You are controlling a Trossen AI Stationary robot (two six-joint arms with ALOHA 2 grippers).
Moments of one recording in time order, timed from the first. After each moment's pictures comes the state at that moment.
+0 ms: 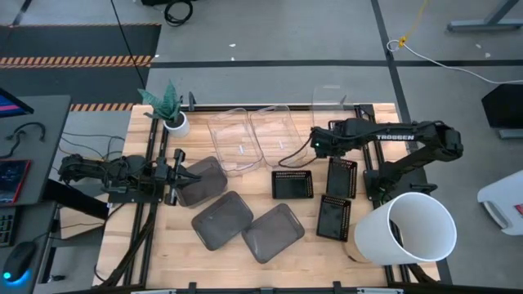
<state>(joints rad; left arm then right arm) -0.16 0.07 0.07 0.12 -0.08 0.10 -0.24 1.32 1.03 -1.19 0.34 -0.23</state>
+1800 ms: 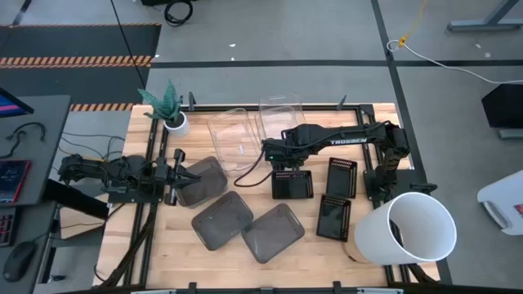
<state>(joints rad) -0.16 0.07 0.07 0.12 -0.08 0.10 -0.03 1.85 1.70 -1.32 0.23 -0.20</state>
